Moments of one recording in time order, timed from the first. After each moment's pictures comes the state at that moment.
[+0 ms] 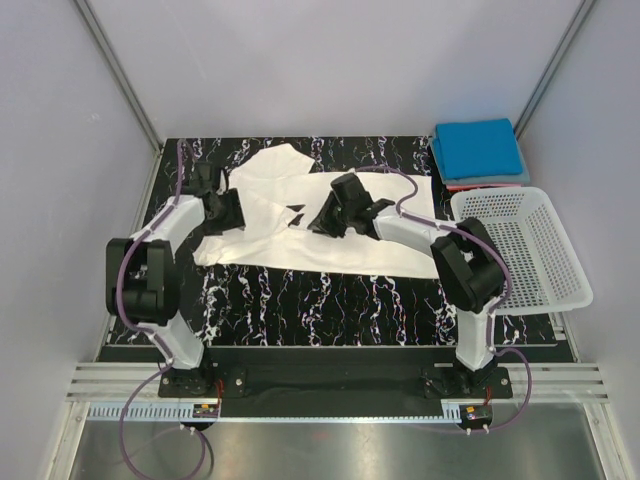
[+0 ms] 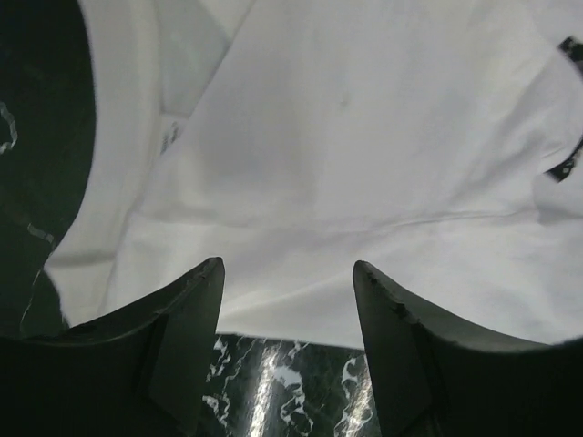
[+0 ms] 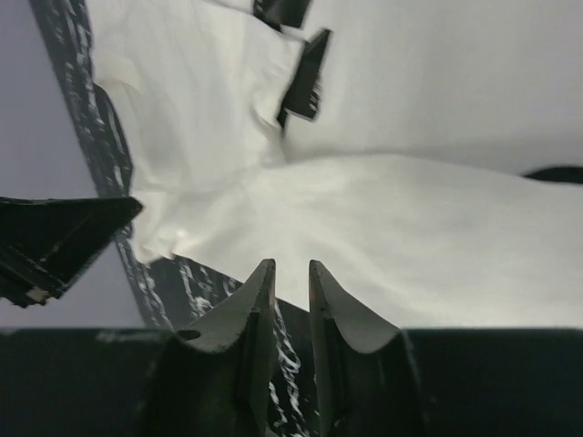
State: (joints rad) left arm -0.06 1.74 1.24 -0.56 0.03 -0.30; right arm 0.65 1.99 1.40 -0.12 -0.12 1.07
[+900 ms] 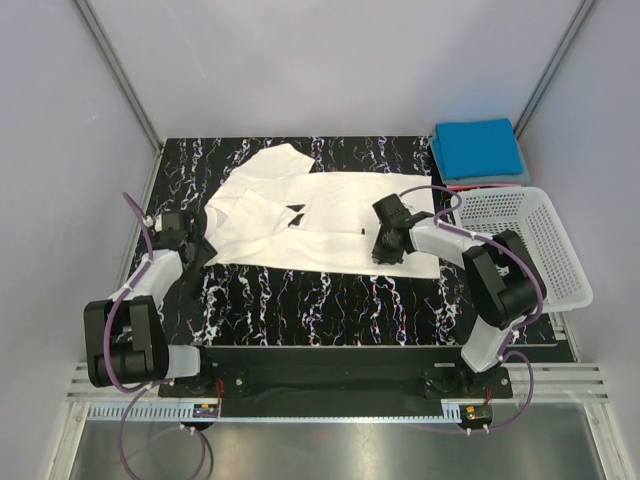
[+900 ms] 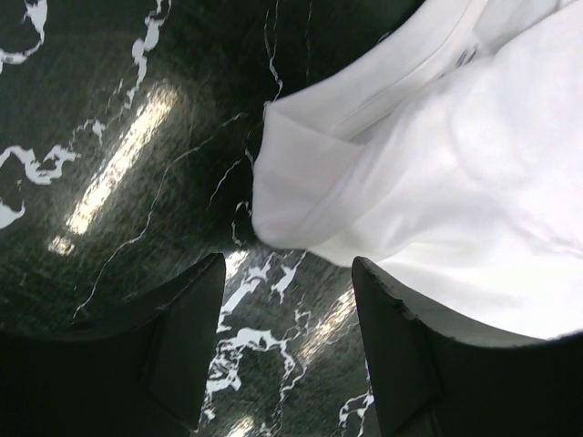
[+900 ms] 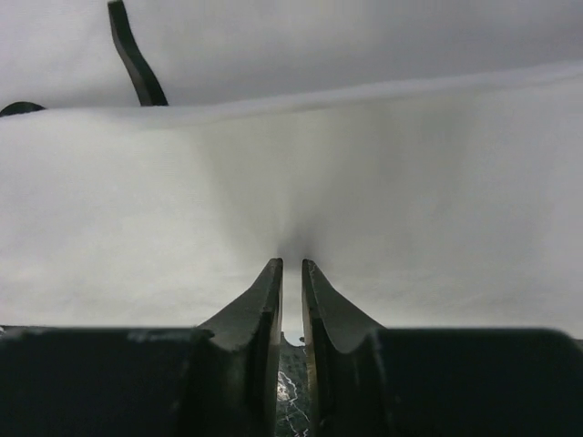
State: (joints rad) left arm 0.11 1.33 0.71 -0.39 -0.15 -0.58; right arm 0.49 1.76 1.06 -0.43 0.08 0.80
